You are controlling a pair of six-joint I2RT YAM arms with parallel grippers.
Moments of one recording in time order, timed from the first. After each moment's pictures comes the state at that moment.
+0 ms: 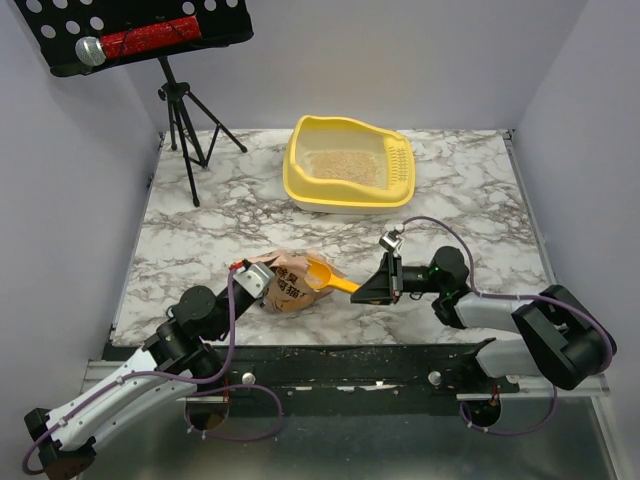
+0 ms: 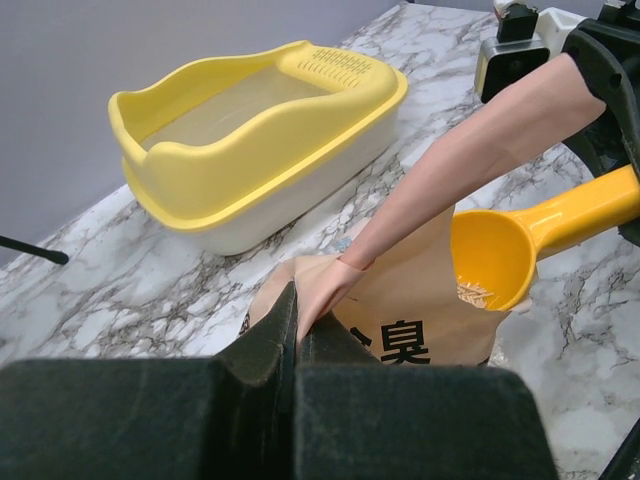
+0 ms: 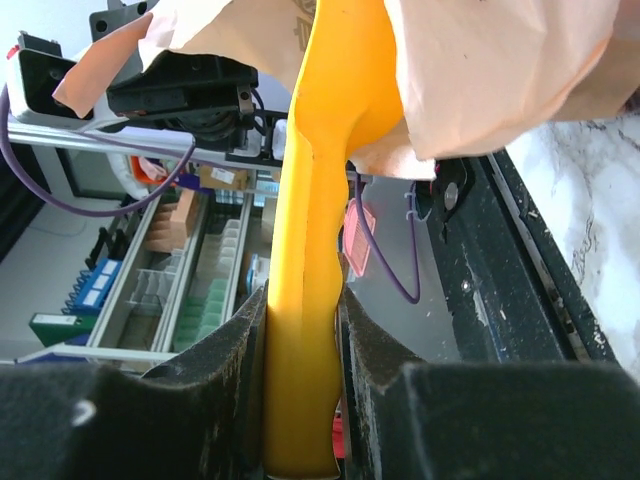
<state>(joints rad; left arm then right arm) -0.90 0.32 0.37 -0.02 -0.16 0.24 0.55 1.34 0.27 1.10 -1.00 1.39</state>
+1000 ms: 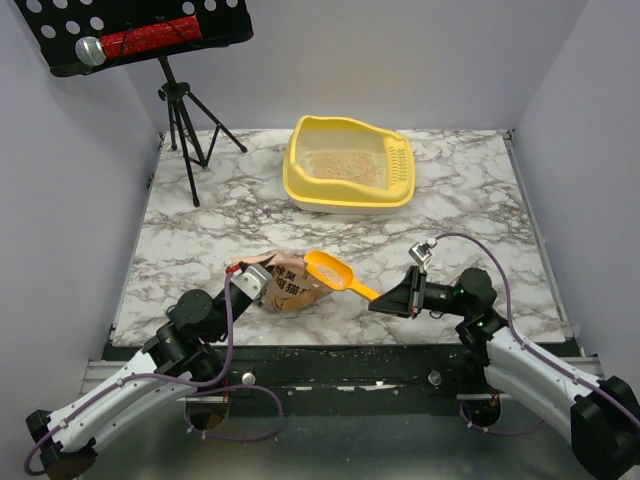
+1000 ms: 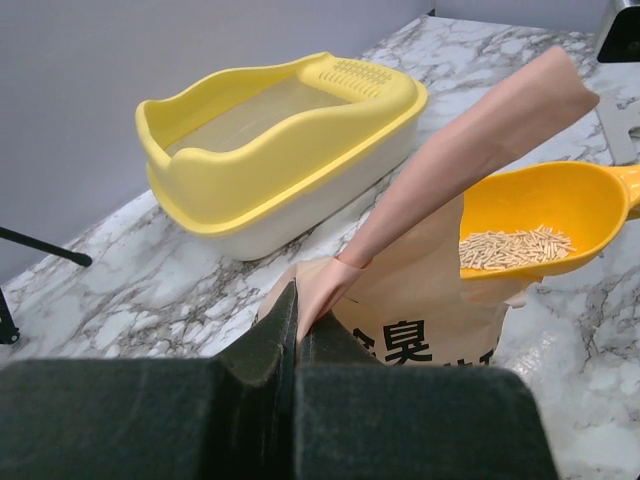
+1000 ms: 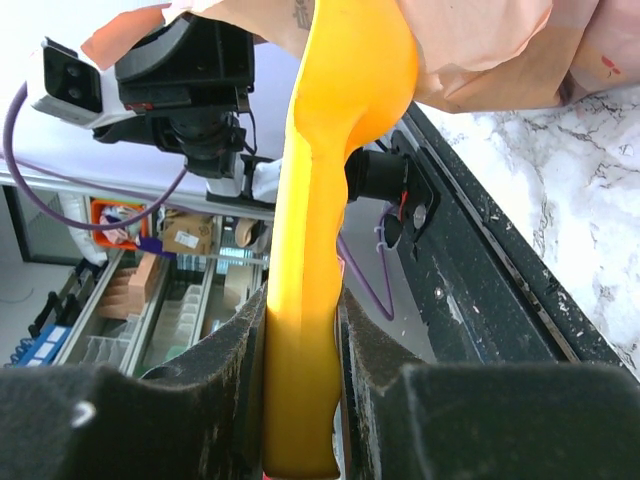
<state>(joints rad) -0.90 0.29 0.35 0.02 -0.19 0.27 0.50 0.77 0.12 0.64 -0.87 1.29</state>
